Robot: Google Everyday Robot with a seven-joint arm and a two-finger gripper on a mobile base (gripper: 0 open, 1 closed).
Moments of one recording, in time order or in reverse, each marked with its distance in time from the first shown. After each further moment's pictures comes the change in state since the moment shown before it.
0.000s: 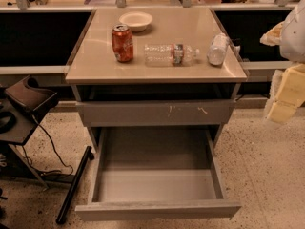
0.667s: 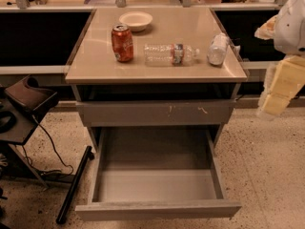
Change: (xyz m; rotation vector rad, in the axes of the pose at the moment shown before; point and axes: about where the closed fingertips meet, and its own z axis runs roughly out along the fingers) arm -0.009 -0.012 0.000 0.006 -0.009 -0.021
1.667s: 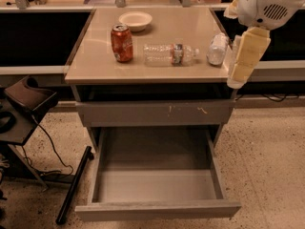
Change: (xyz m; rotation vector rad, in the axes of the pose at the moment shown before) arm -0.052 -0.059 0.014 0.008 -0.046 -0.087
